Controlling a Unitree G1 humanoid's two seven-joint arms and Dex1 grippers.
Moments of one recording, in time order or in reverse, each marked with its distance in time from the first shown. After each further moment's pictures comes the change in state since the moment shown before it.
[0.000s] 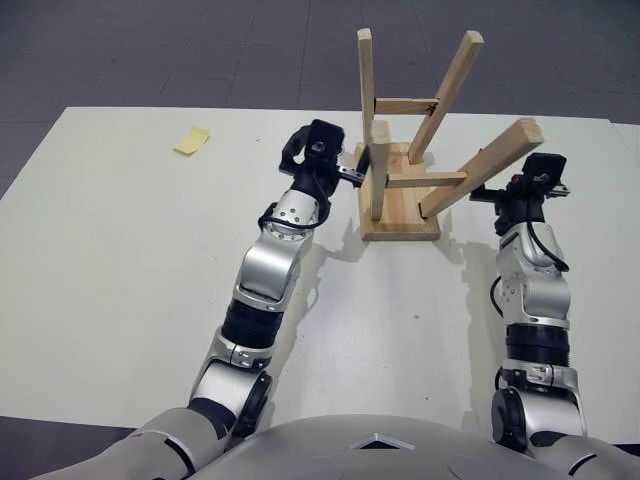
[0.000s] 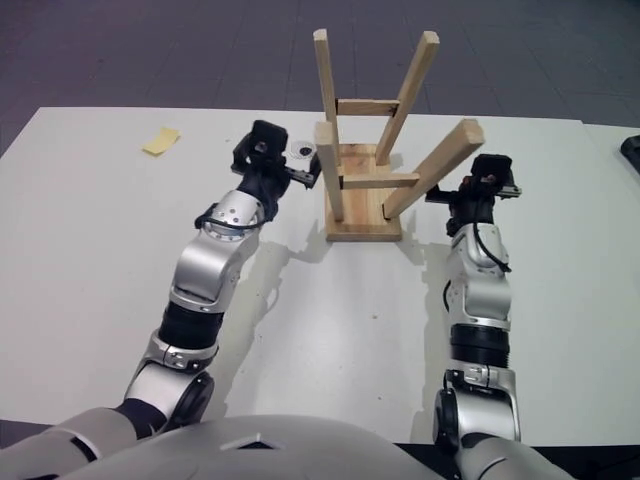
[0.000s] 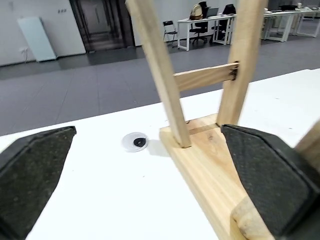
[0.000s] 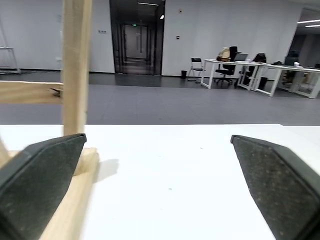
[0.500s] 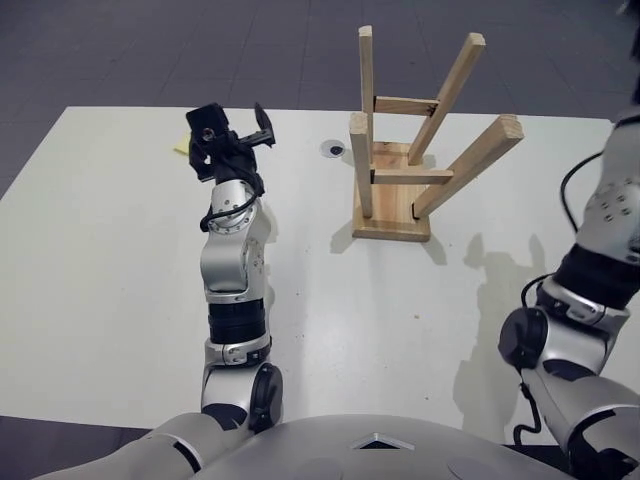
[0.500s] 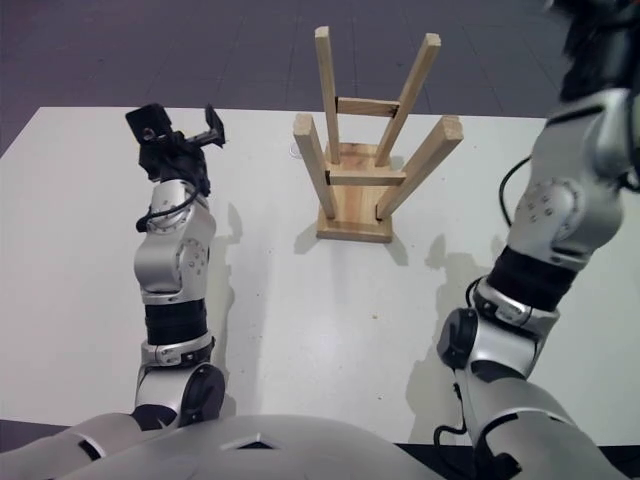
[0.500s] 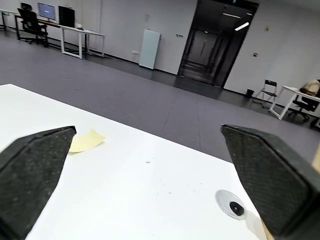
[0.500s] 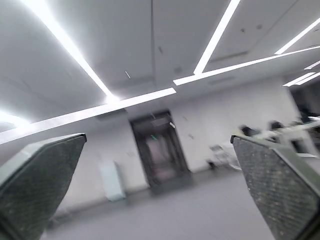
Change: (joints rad) left arm 0.004 -0.066 0.317 -0.053 -0.058 -0.217 0.265; right arm -0.488 -0.106 -0.261 -0.333 0.458 0.180 -0.037
